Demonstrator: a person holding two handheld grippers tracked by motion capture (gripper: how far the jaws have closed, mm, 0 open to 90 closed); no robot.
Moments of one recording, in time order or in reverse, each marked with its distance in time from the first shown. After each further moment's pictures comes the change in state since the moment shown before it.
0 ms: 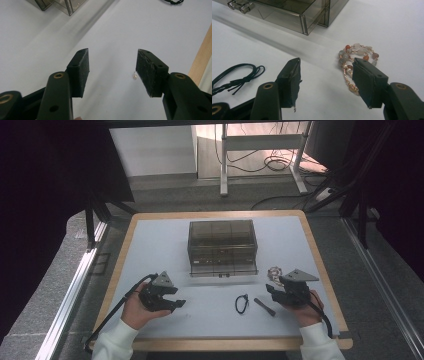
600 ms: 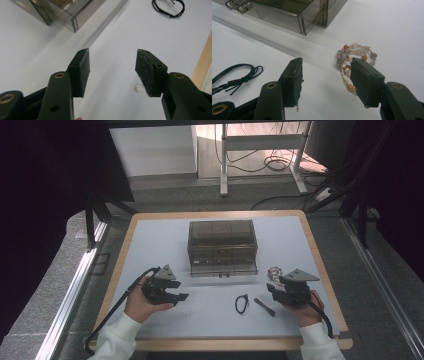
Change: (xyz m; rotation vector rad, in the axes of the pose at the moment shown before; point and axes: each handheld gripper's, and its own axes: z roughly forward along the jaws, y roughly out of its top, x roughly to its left) left arm 0.008 0.013 0.000 -0.021 -0.001 -0.006; right arm -0.001 0.000 0.000 -0.001 -0.004 0.003
